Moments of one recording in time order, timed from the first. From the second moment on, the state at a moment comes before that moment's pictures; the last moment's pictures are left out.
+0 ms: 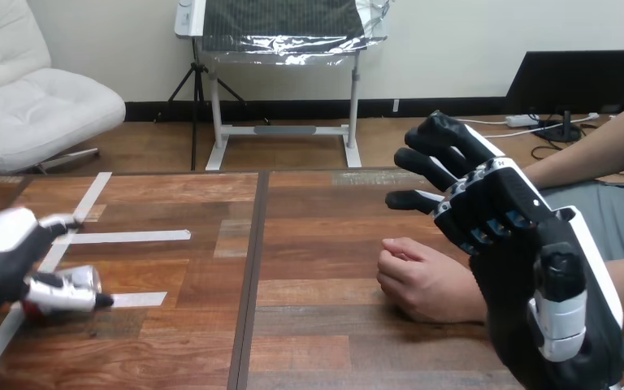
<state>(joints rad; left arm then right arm) -0.34 0.79 -0.13 0.75 0.57 -0.23 -0.14 0.40 -0.16 0.08 -0.46 0.37 -0.41 0.39</state>
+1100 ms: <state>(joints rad) -0.65 0.65 -0.40 1.24 0.76 -0.05 -0.12 0.40 -0.17 0.05 -0.50 0.42 -0.41 0.42</state>
